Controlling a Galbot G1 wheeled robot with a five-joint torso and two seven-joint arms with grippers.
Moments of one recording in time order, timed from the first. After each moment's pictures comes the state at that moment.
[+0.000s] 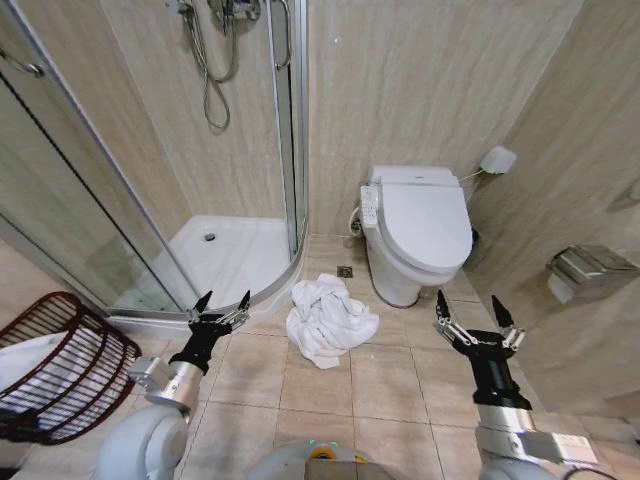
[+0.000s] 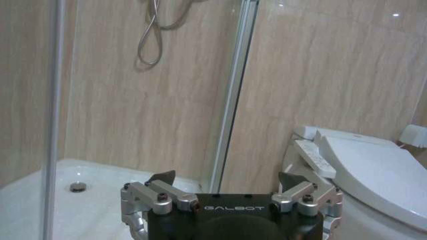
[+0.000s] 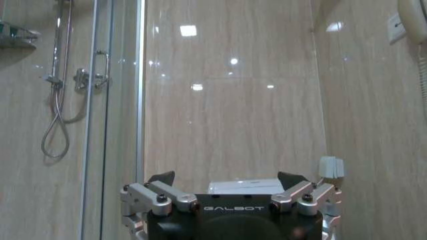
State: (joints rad) left arm 1.71 -1.49 -0.77 -2.45 -0.39 0.30 0.15; right arm -1.90 1.51 0.70 2.50 0.21 0.20 0.00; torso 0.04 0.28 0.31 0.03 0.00
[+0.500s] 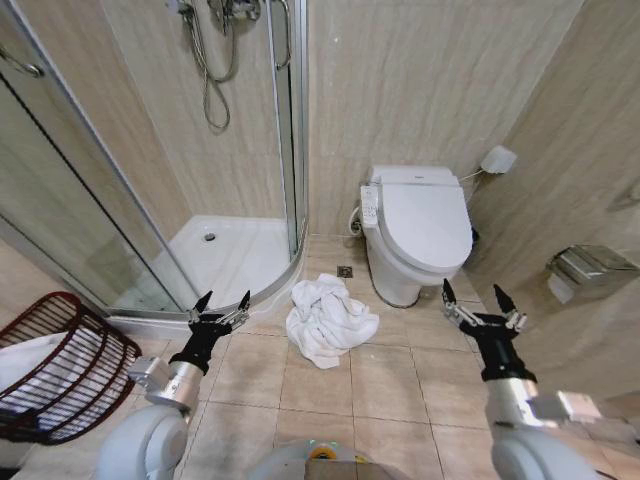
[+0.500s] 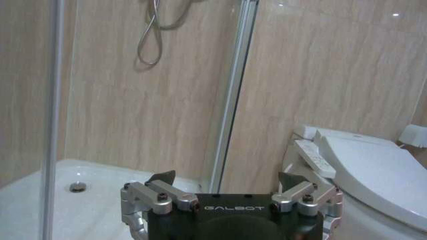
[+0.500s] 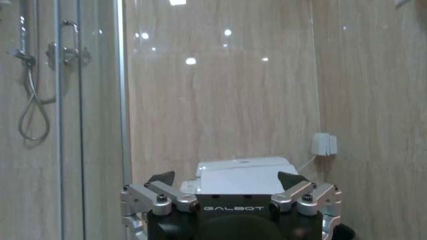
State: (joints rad) left arm 1.71 -1.49 -0.77 -2.45 -0.39 0.30 0.15; right arm -1.64 1.37 0.86 2.46 0.43 -0.18 0.03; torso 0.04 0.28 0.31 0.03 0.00
